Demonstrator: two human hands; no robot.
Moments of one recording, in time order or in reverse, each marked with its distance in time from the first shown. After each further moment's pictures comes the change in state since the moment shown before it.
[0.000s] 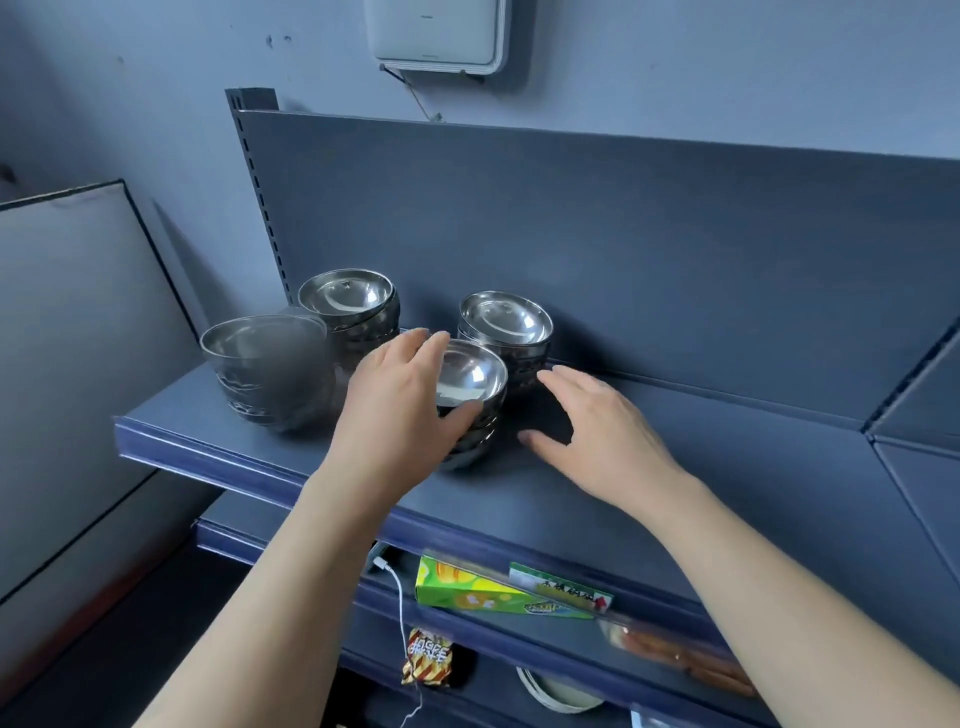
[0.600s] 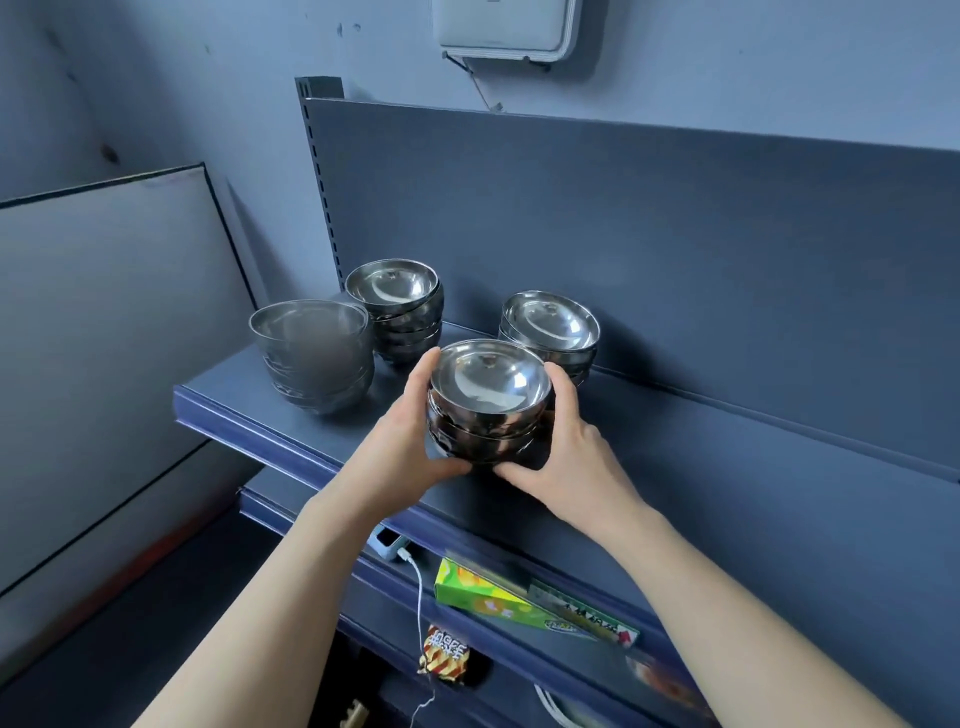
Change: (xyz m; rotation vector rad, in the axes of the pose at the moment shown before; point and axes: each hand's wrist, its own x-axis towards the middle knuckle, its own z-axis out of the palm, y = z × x) left_hand -0.017 -0.048 0.045 -0.519 -0.204 -0.243; right_hand 0.024 -0.005 0.062 0.435 -0.028 0.032
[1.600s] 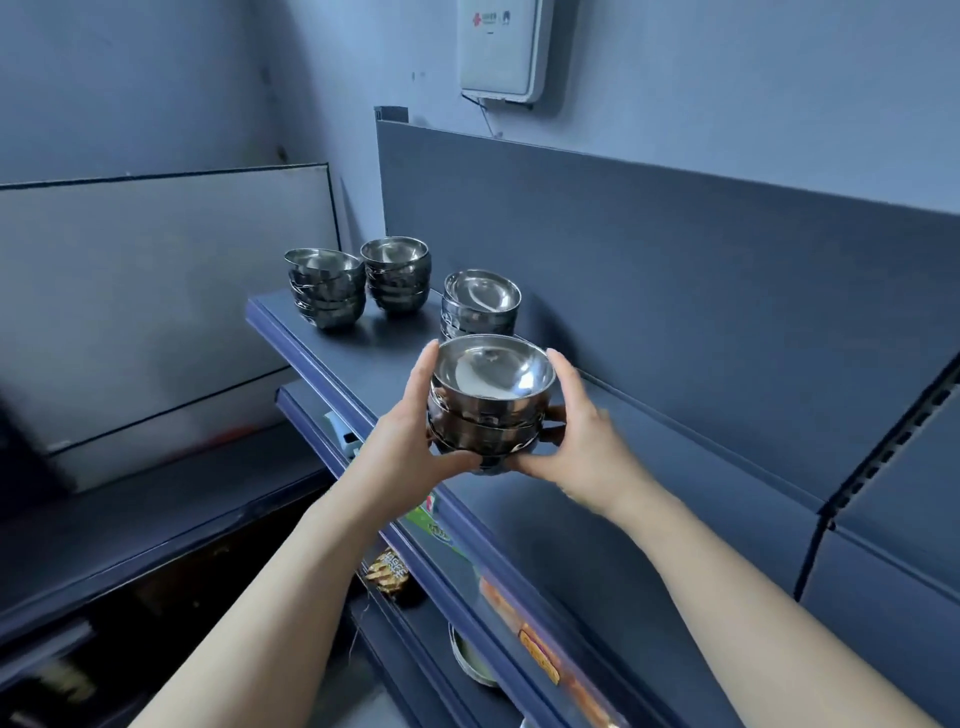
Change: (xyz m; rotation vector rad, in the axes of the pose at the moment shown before) left_hand -0.114 0.192 0.160 0.009 0.339 -0.230; right_hand -0.094 0.113 -0.169 0.234 -0.294 -0.230
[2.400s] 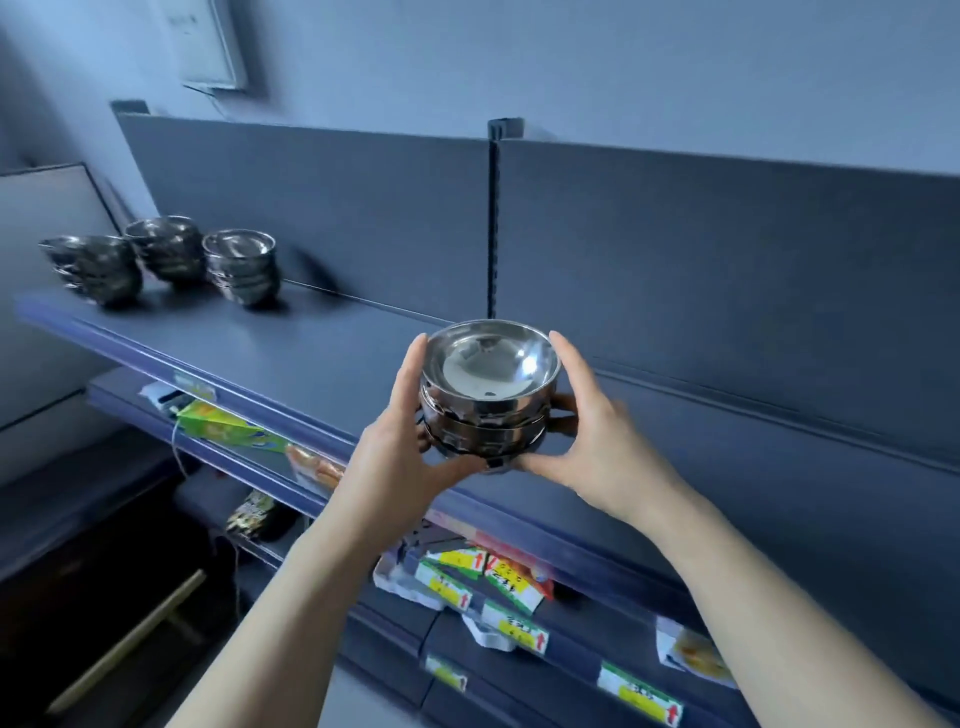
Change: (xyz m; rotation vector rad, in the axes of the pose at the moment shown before) left_hand -0.267 0.209 0.173 -0.181 -0.202 0.265; right_hand -0.393 0.032 -0.181 -0.087 0.265 0.138
